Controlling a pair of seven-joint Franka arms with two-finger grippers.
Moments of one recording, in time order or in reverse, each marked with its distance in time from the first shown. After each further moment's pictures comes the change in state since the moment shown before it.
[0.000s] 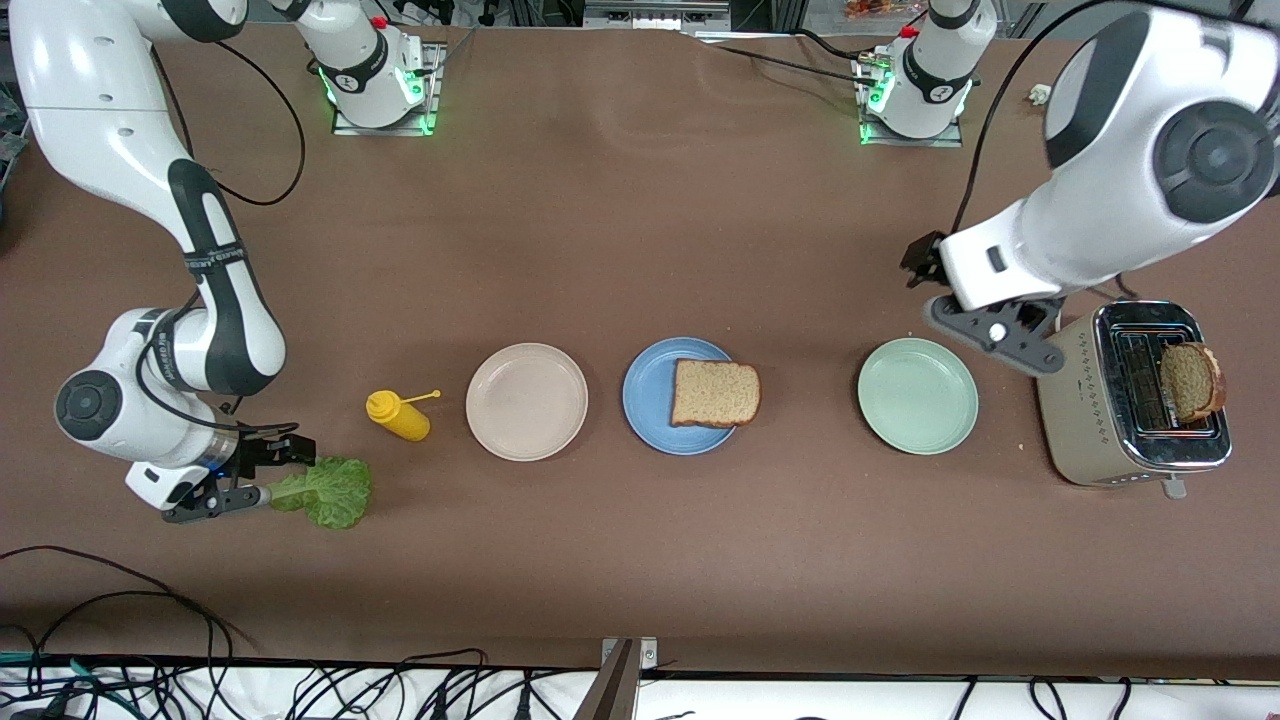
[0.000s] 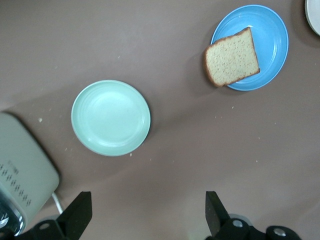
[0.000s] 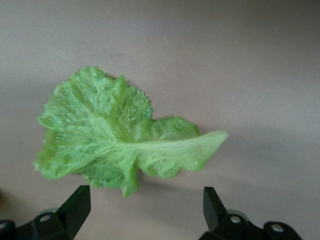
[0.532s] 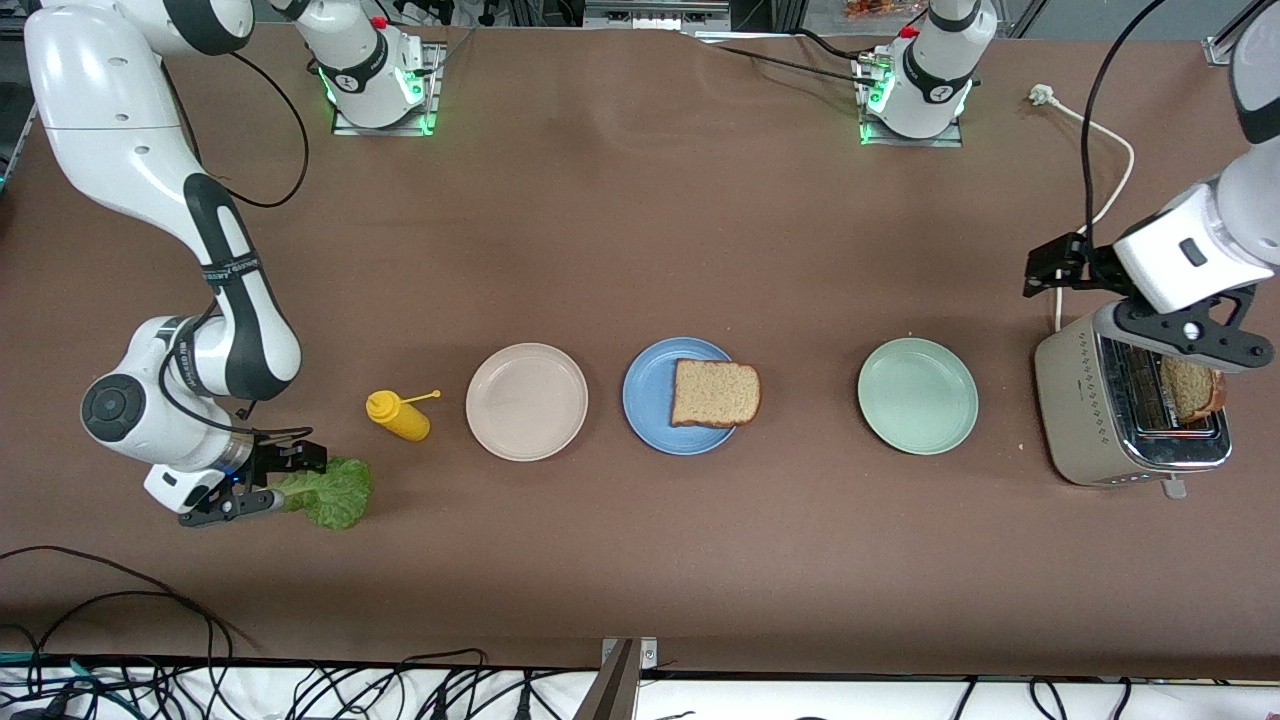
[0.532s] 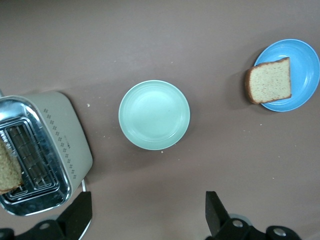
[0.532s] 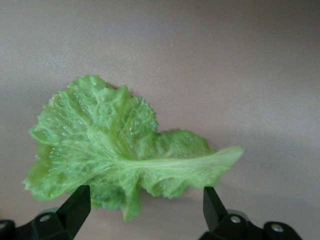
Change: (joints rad) left arm 0.148 -0.024 0.031 0.064 0.002 -0.025 0.000; right arm 0.006 0.039 0.004 0.000 0.000 0.073 -0.004
